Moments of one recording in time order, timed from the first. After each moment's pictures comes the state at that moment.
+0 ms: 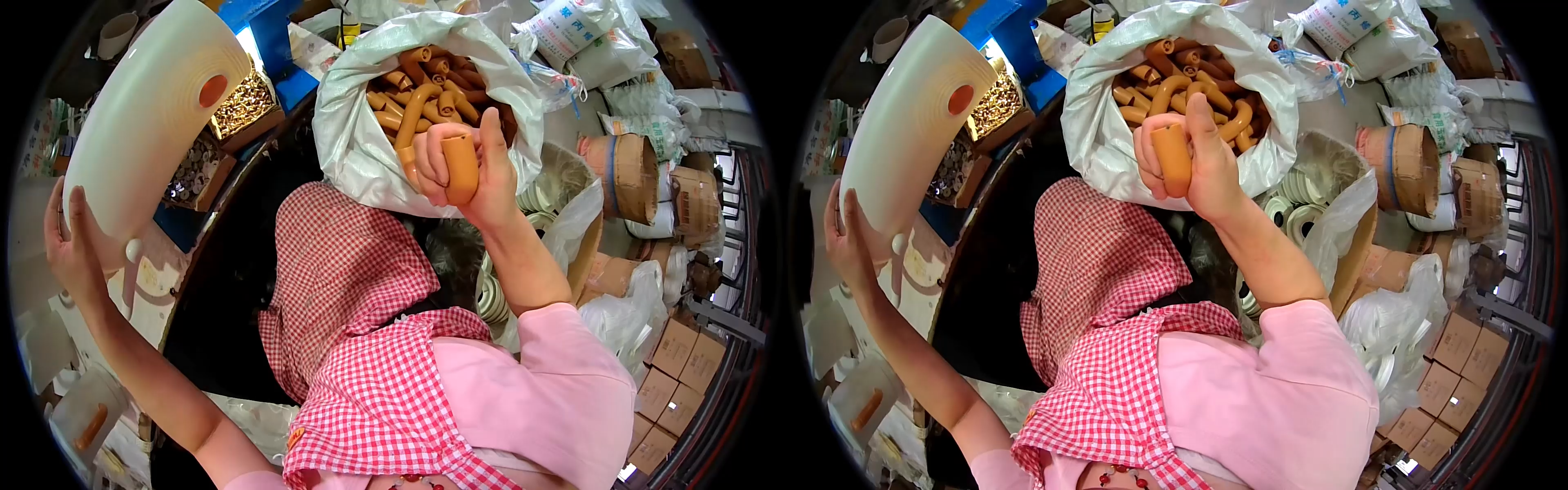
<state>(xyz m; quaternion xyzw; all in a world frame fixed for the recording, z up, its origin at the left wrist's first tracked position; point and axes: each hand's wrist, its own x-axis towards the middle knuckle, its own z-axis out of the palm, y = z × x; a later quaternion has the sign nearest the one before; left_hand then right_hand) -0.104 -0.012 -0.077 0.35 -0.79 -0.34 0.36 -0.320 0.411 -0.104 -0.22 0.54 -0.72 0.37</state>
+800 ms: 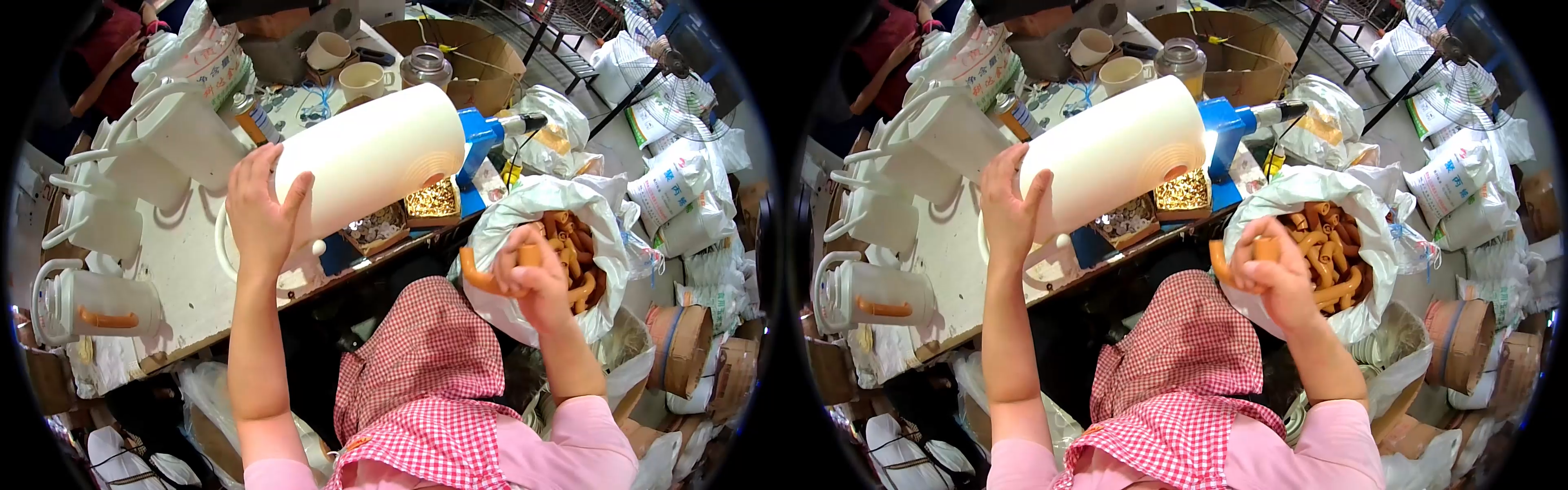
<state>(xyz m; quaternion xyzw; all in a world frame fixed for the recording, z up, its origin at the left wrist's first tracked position) -0.107 0.019 -0.056 0.30 -0.87 -0.06 0.39 -0.310 0.328 -0.078 -0.27 0.43 -0.74 0.44</state>
